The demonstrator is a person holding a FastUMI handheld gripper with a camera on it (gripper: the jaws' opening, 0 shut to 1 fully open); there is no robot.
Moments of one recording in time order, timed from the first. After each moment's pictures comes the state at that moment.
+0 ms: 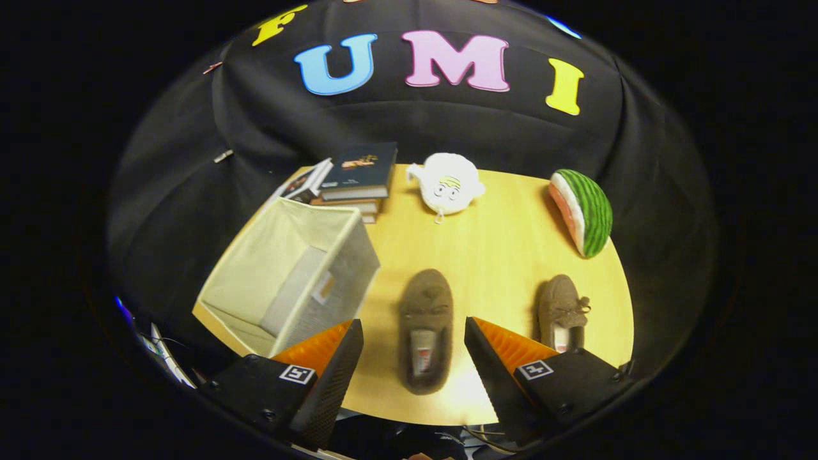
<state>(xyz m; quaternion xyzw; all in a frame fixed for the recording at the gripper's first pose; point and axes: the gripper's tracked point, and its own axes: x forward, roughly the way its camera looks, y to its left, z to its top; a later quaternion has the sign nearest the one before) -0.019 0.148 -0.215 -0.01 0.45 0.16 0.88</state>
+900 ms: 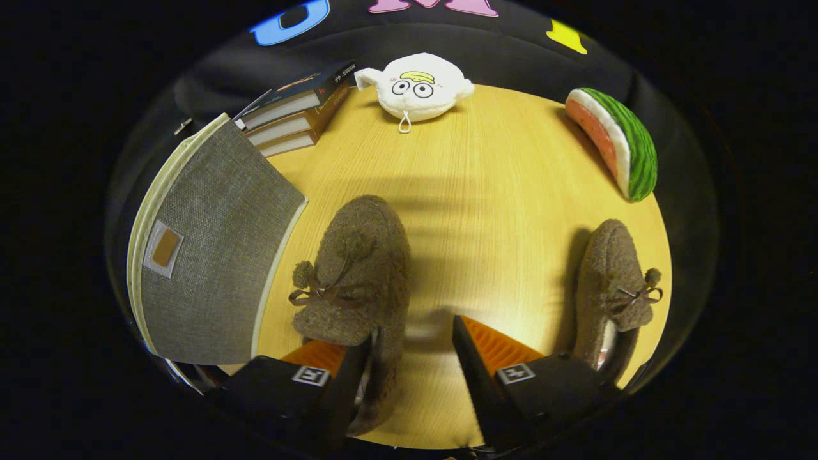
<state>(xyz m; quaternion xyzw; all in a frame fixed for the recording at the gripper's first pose) 0.006 0.155 -0.363 0.03 0.58 0.19 0.79</state>
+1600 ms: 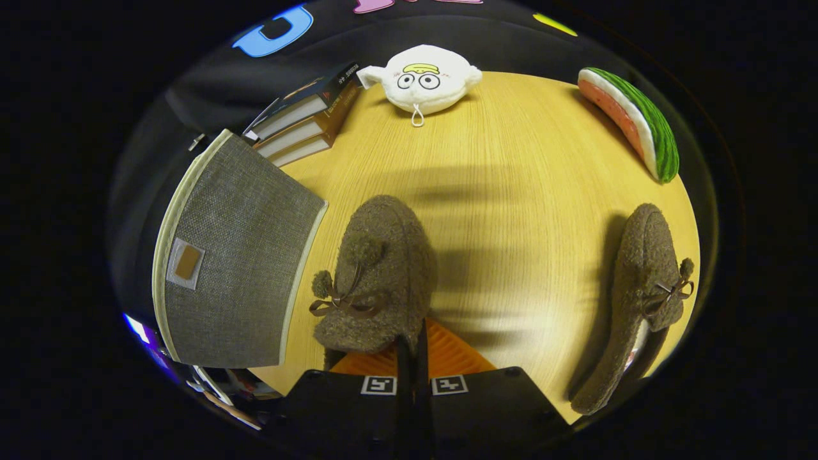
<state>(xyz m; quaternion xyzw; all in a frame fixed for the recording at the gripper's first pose) 0.006 0.157 -0.356 0.07 0.58 0.21 0.79</state>
